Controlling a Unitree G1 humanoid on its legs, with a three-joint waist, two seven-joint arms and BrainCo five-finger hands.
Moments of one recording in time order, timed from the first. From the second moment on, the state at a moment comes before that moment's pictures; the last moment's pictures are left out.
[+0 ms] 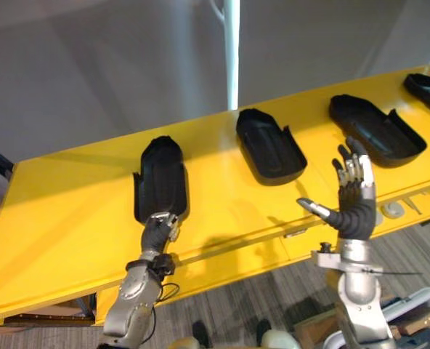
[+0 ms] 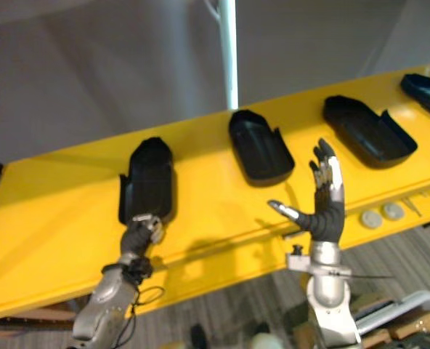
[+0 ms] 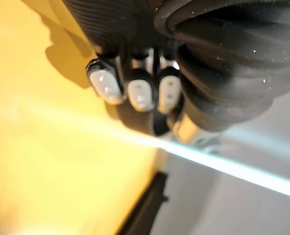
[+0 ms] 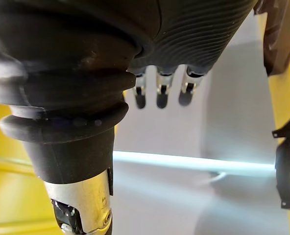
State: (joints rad) left arm 0.07 0.19 -0.13 -0.05 -0.57 0.01 0.15; right arm 0.15 -0.28 0.07 -0.36 0.06 -0.42 -0.26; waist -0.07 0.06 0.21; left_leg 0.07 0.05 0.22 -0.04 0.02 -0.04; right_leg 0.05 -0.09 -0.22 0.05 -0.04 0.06
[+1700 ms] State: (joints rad) left arm 0.33 0.07 0.05 -0.61 -0.49 -0.56 0.09; right arm 0.16 -0.16 0.01 -0.35 0.02 -0.39 -0.44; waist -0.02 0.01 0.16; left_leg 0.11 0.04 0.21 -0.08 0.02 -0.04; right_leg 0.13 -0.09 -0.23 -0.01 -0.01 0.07
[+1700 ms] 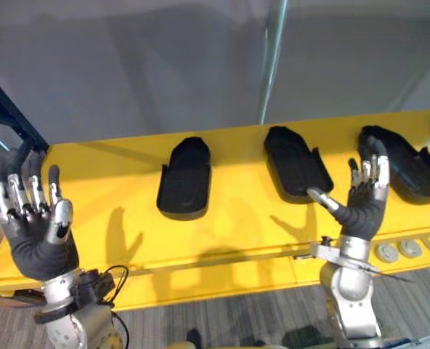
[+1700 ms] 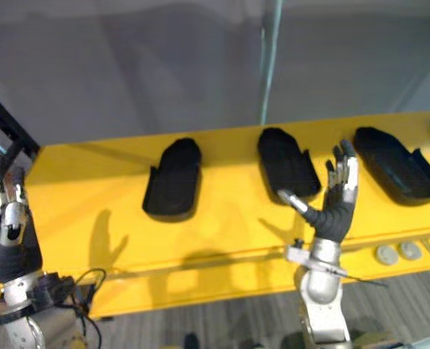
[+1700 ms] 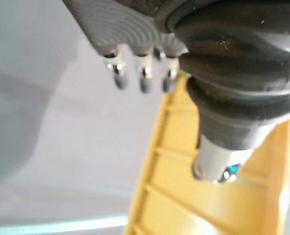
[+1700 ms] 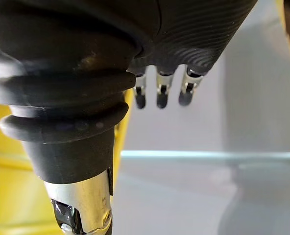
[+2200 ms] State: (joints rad) left arm 0.14 0.11 -0.17 -0.41 -0.41 -0.52 0.29; right arm 0.41 -0.14 -0.20 -0.39 0.09 -0.49 -0.40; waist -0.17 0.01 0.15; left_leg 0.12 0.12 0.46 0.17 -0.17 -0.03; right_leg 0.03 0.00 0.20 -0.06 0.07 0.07
